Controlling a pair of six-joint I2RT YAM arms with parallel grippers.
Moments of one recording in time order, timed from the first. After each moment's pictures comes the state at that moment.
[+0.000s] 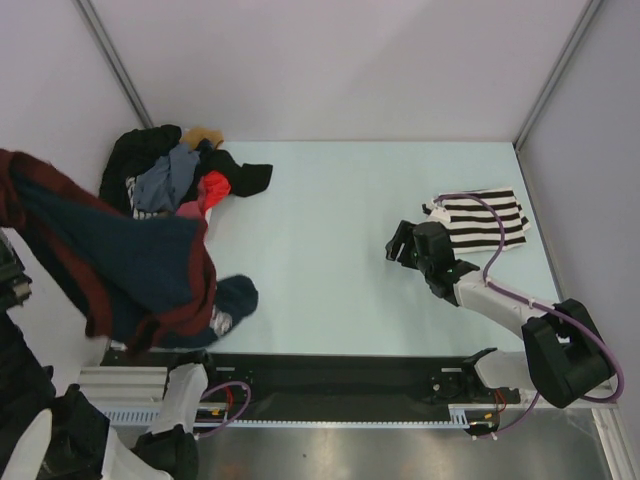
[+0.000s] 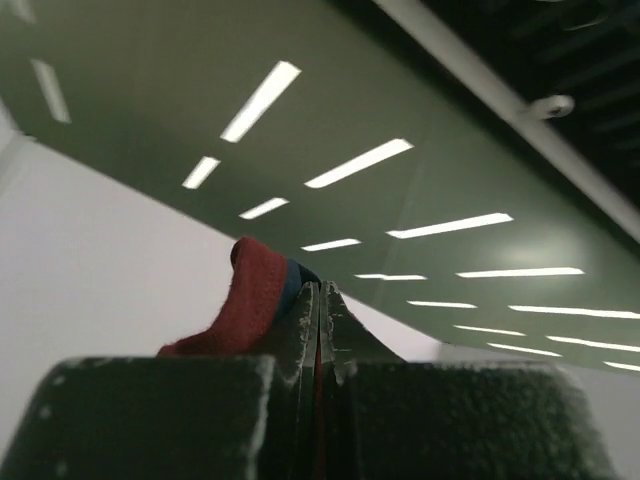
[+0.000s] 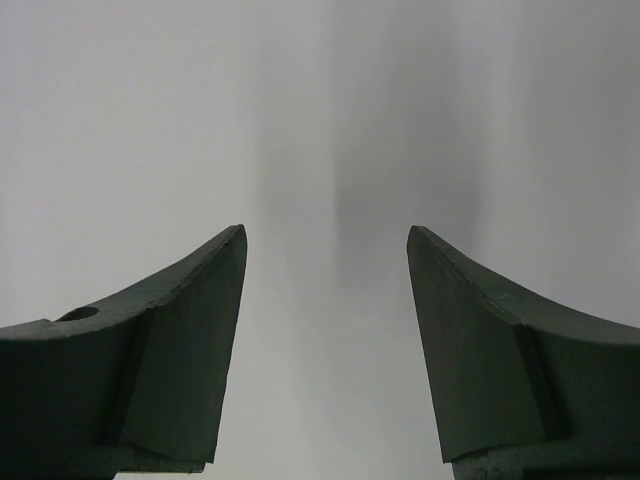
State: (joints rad) left arm 0.26 0.81 2.07 -0.28 0.05 -0.83; right arm 0.48 1.28 0.60 0.11 0.21 0.61
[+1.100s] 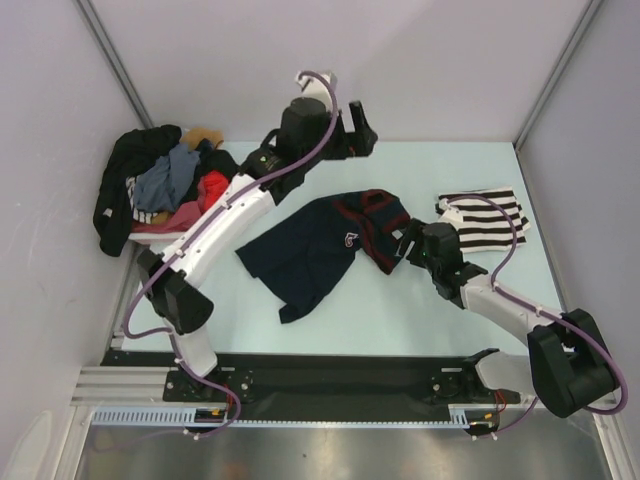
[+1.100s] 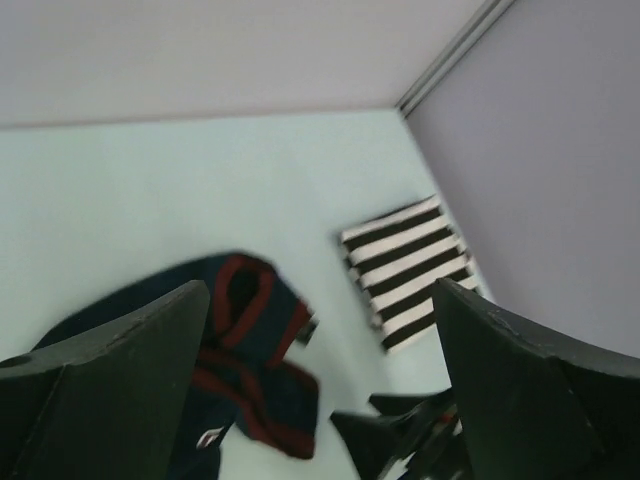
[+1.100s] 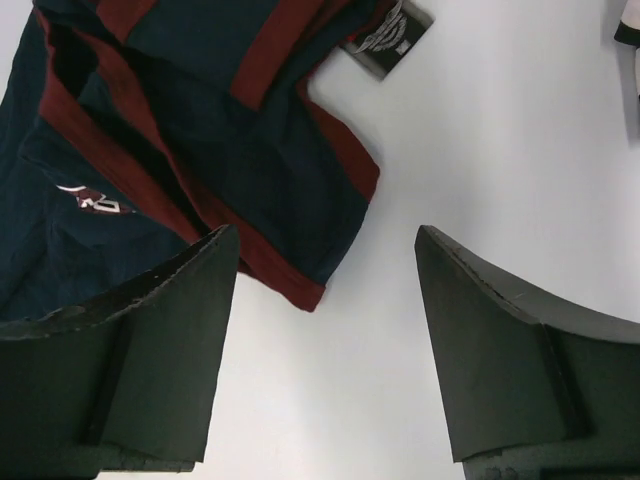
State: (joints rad) left arm -0.68 1.80 2.01 -0.38 -0.12 -0.49; right arm 0.43 1.23 0.57 0.11 0.25 0.62
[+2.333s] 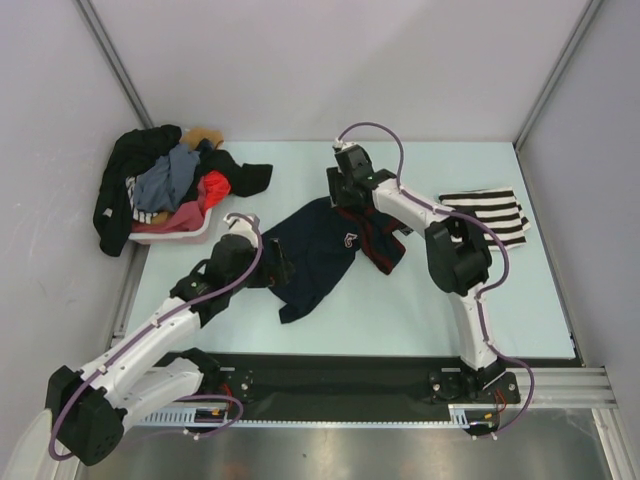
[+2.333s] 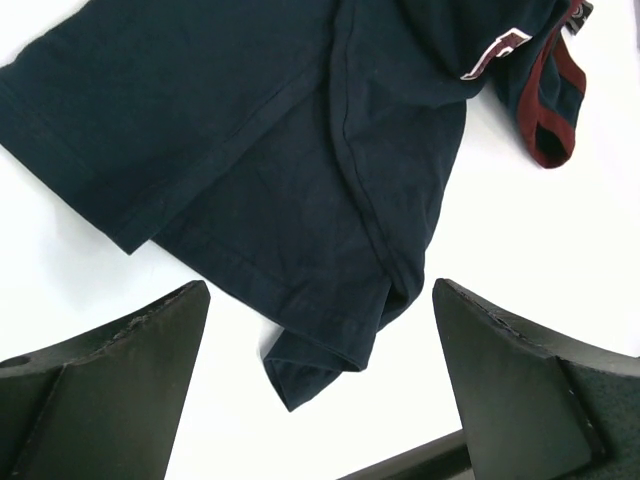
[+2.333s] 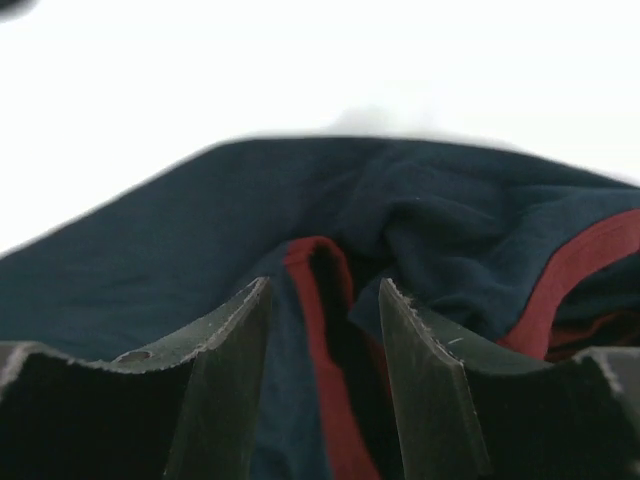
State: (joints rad) left arm -0.55 0.92 0.62 -0.34 -0.07 -0.53; right arm 0.57 2.16 1.80 -0.37 0.11 0.29
